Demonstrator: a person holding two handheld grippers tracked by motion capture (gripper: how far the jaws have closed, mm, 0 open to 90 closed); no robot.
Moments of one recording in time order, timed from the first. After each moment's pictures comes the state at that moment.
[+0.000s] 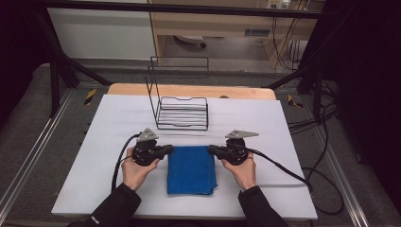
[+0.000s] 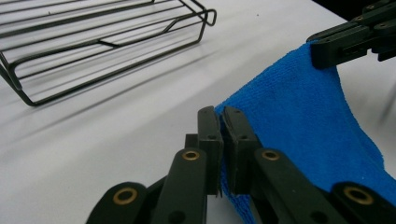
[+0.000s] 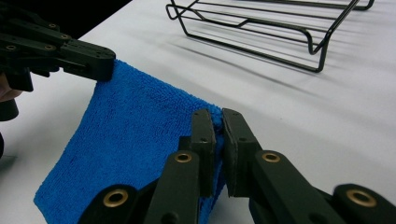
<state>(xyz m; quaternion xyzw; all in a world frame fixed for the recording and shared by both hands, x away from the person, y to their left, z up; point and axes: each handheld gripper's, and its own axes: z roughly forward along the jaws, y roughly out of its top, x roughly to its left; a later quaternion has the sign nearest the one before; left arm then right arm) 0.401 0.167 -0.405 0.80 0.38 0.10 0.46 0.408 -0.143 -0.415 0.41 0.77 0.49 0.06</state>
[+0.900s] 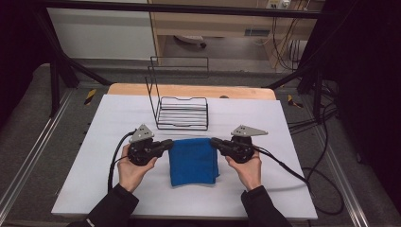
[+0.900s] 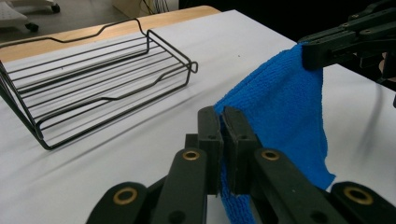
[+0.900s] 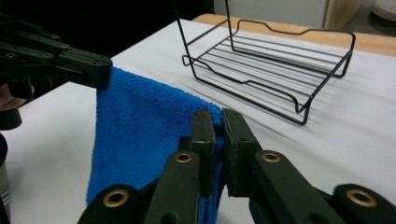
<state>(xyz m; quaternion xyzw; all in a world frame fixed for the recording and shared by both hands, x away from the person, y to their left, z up) 0.382 0.168 -0.368 0.78 0.35 0.14 0.50 0.394 -0.150 -0.377 0.37 0.75 0.53 0.11</state>
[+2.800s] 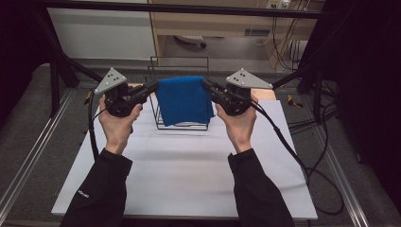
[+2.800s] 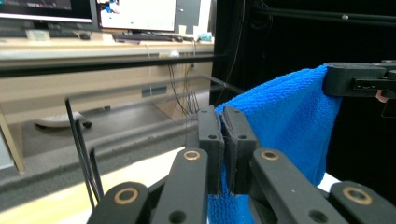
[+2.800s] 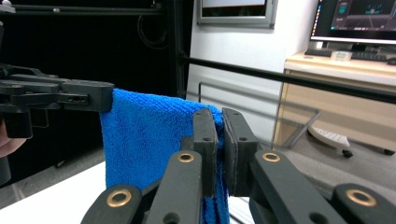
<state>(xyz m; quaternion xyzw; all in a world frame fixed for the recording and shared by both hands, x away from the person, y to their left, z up) 0.426 0.194 -0.236 0.67 0.34 0.25 0.61 0.428 -0.110 -0.226 0.30 0.68 0.61 0.28</state>
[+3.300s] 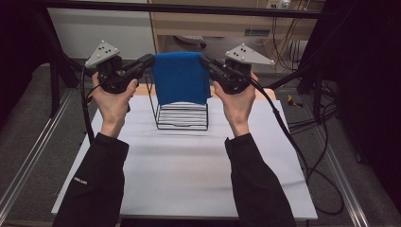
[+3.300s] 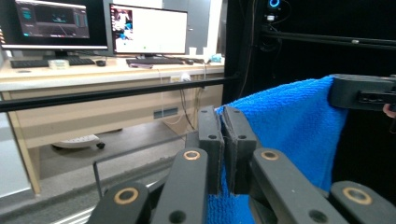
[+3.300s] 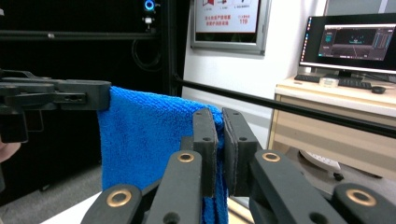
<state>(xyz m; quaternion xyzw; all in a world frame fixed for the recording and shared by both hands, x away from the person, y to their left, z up) 0.448 0.196 -0.181 0.65 0.34 0.29 0.62 0.448 -0.102 -0.180 0.30 0.65 0.63 0.30</state>
